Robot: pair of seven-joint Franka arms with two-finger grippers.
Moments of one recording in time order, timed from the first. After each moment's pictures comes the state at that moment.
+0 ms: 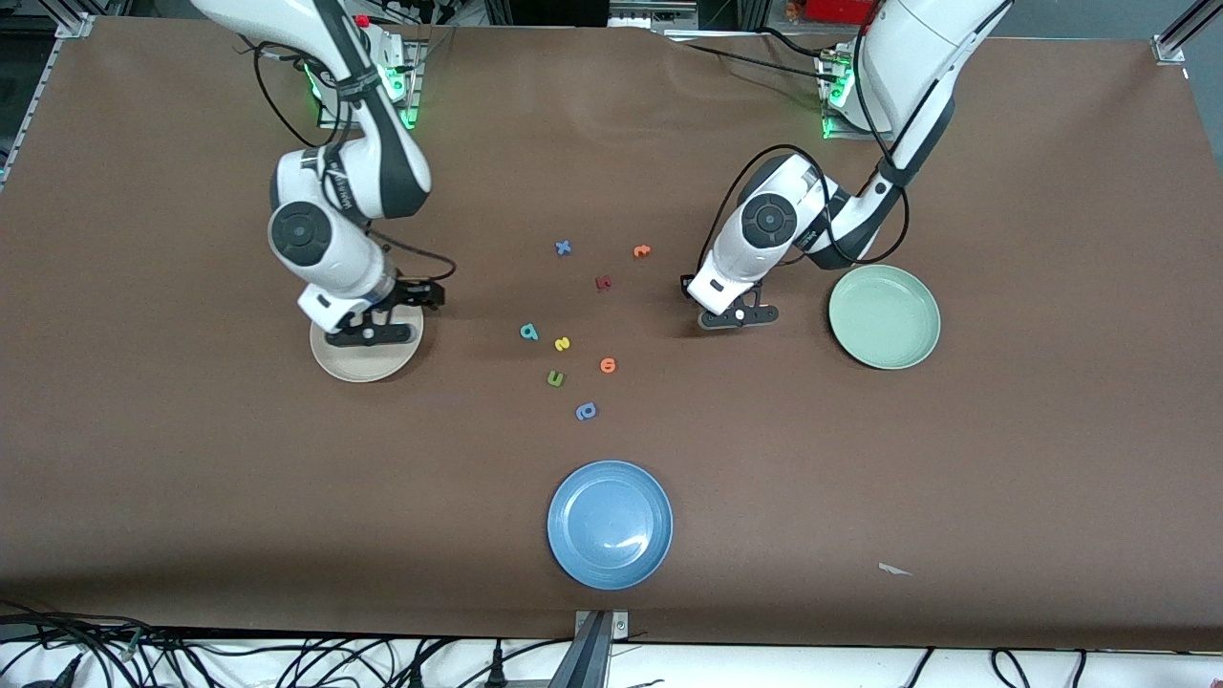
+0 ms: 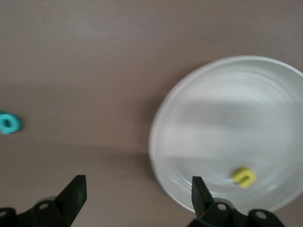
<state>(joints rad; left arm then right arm) -0.20 0.52 -0.42 -2.12 0.10 2.53 -0.79 0.69 0.32 -0.30 -2.12 0.19 2.35 0.15</state>
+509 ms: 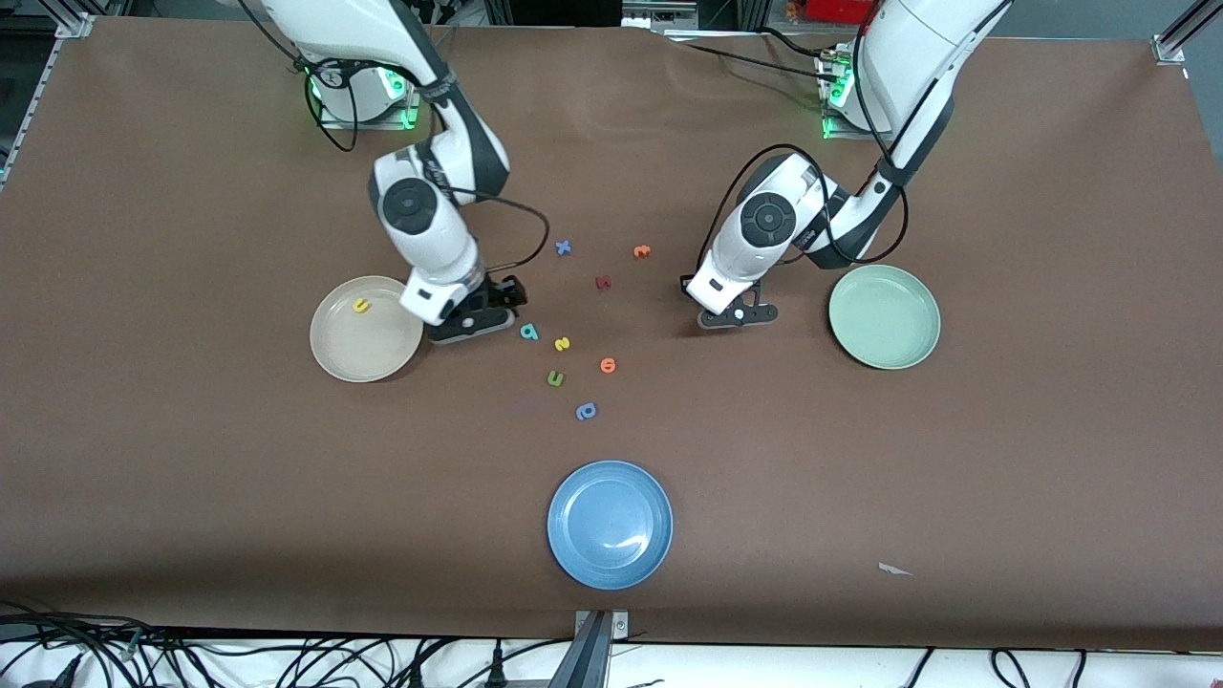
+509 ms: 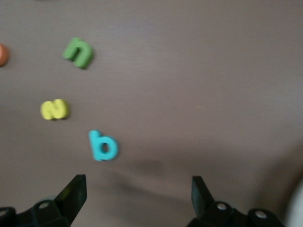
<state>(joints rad) -0.20 0.52 -0.42 -2.12 0.10 2.53 -0.80 0.74 0.47 -0.13 -2.11 0.19 2.68 0.15</state>
